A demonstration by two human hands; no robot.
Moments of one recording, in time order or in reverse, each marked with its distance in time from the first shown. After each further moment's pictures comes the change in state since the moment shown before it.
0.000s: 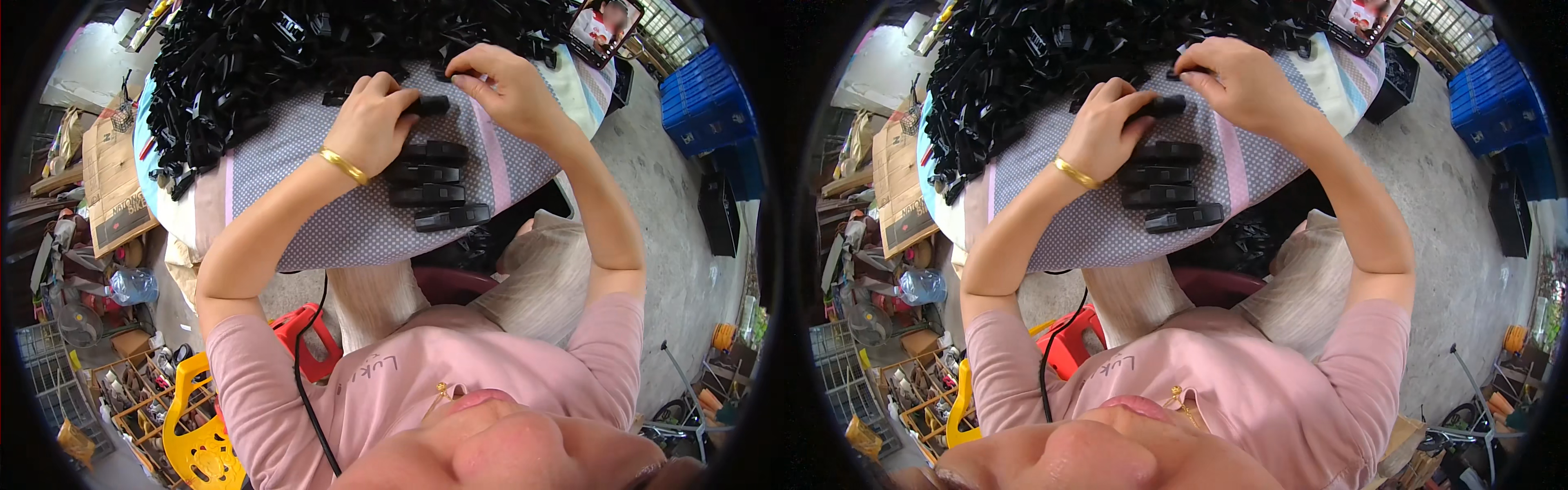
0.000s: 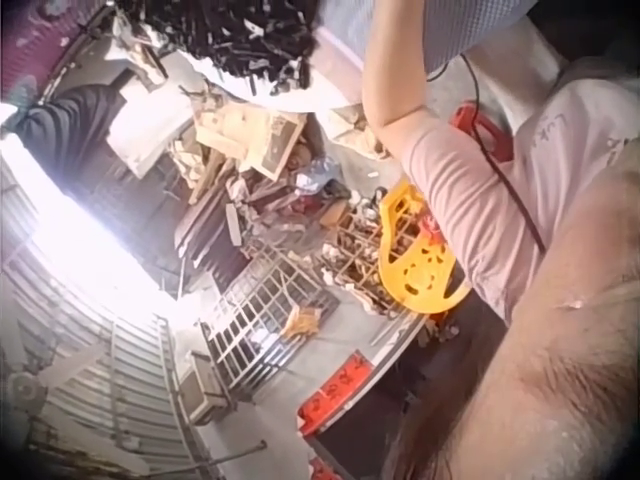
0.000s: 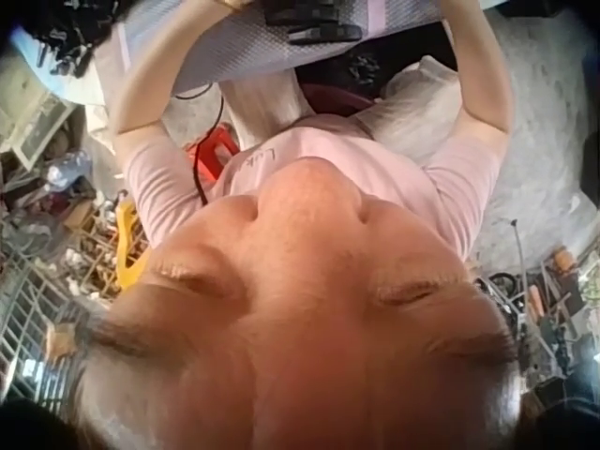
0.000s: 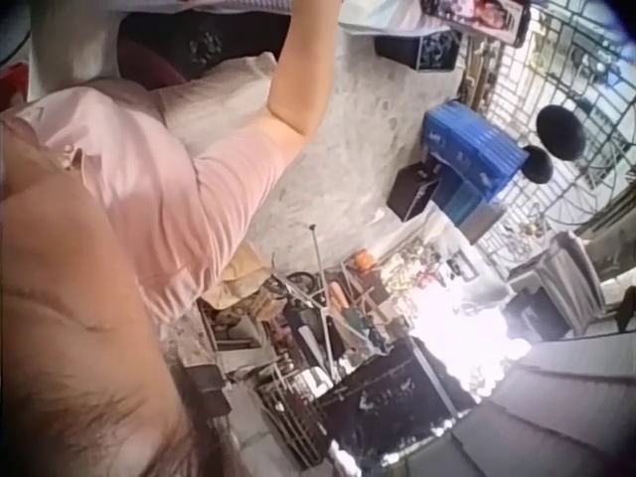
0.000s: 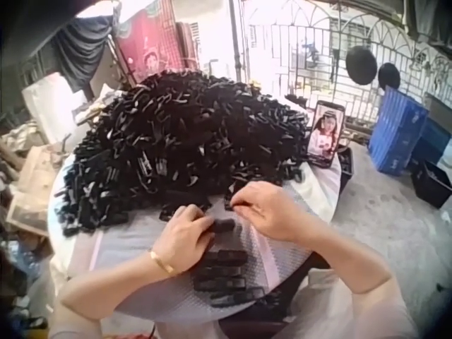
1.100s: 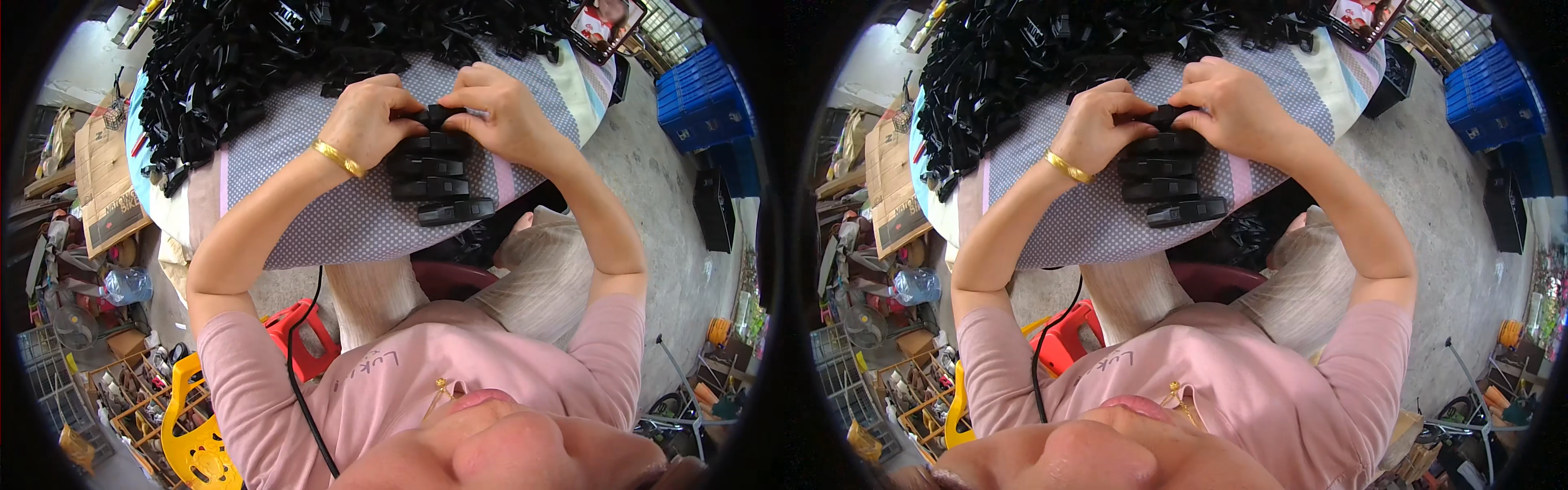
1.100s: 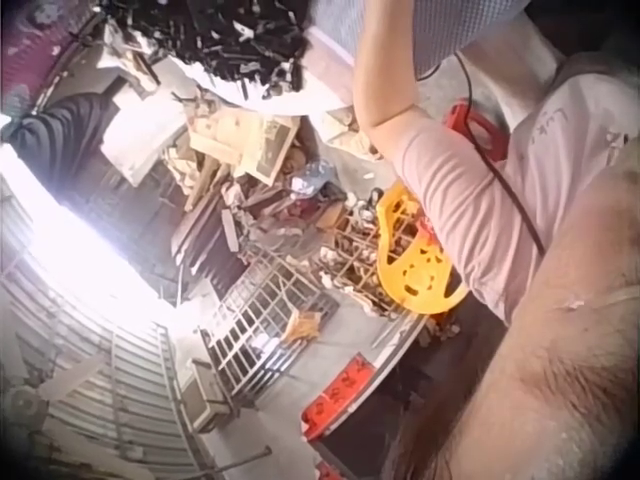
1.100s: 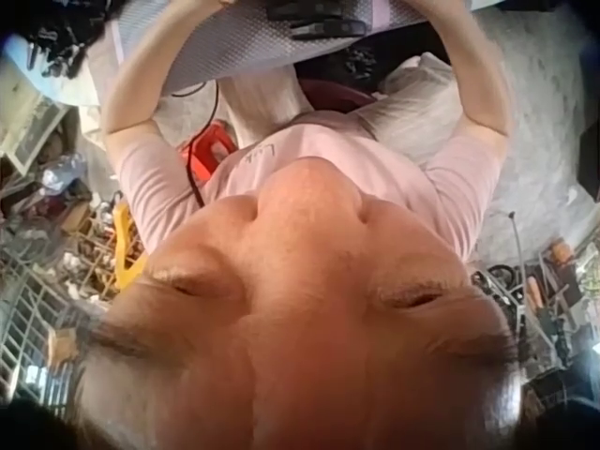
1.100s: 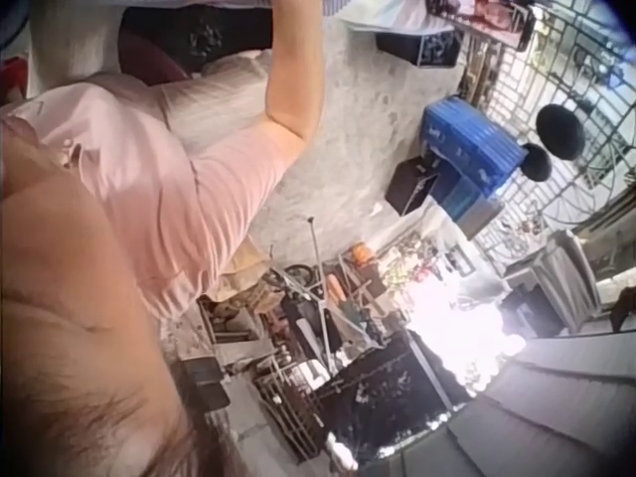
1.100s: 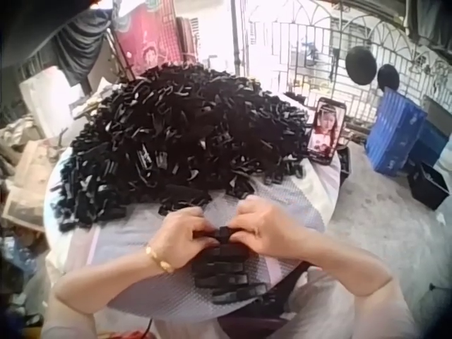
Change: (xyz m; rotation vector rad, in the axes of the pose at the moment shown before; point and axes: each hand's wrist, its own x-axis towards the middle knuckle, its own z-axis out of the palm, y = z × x) left_hand -0.001 -0.002 -0.013 -0.314 -0.115 -0.078; right_hand -0.015 -0.015 0.014 0.048 -0.051 -0.185
